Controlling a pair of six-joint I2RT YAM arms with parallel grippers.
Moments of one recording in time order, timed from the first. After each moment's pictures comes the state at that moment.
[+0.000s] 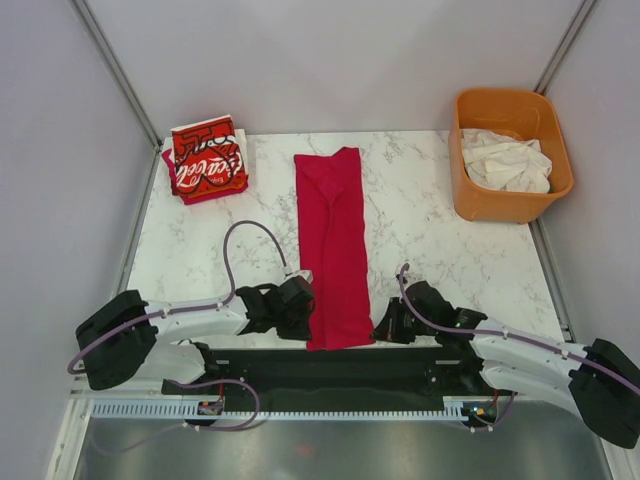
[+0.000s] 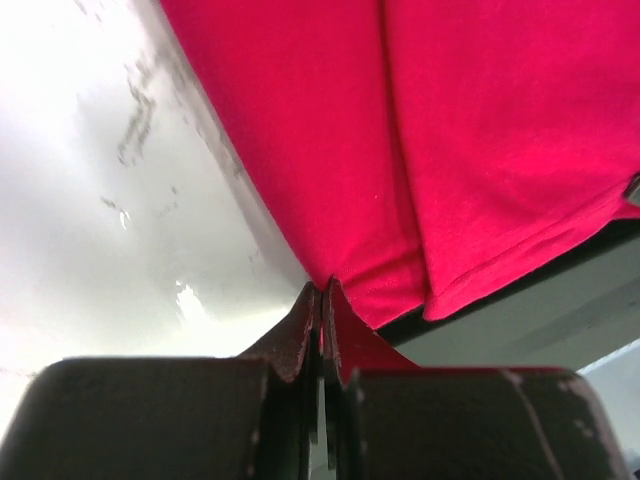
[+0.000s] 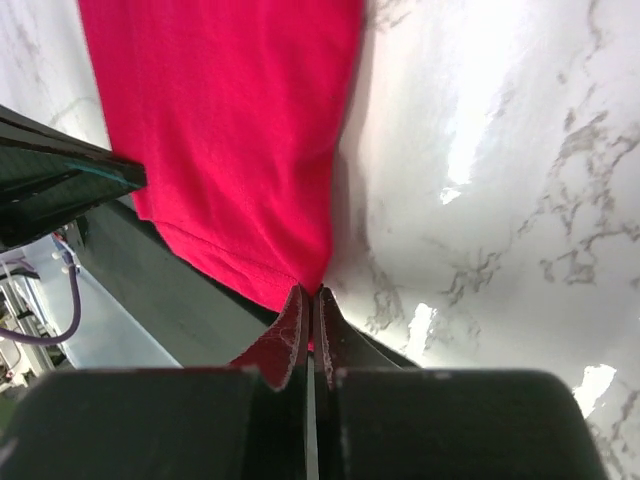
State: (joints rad) left arm -1.03 1.30 0.55 -0.34 0.00 -0.90; right arm 0.82 0.94 0.19 -0.05 -0.23 0.98
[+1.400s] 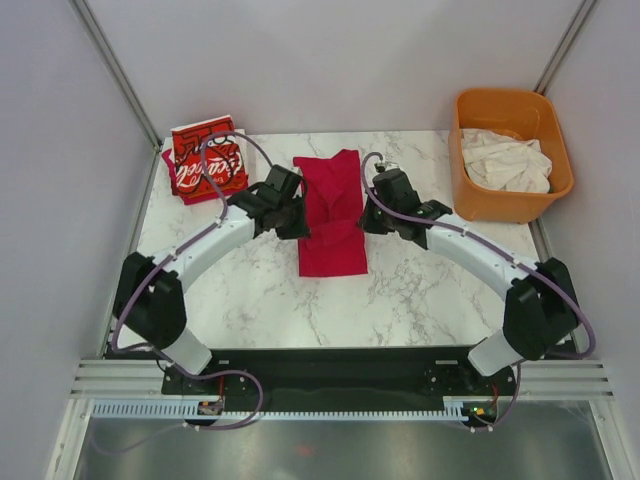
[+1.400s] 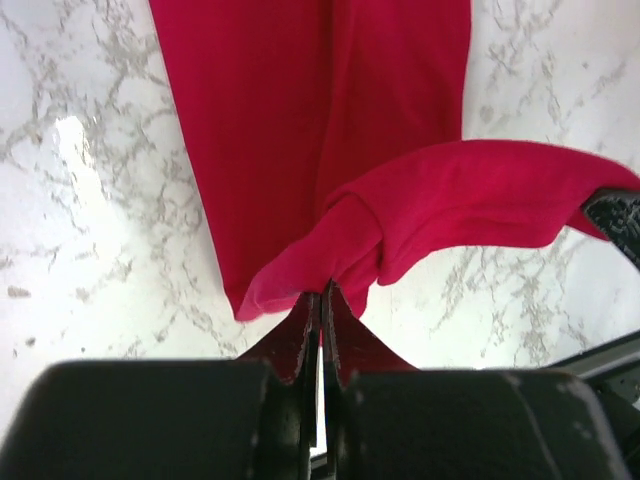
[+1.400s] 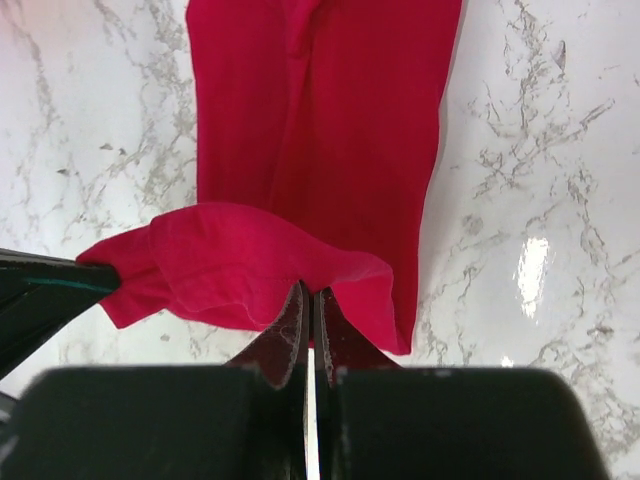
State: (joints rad) left arm -0.58 1.57 1.26 -0.62 0.03 -0.60; right arm 0.58 1.51 1.16 -0.38 0.05 0.60
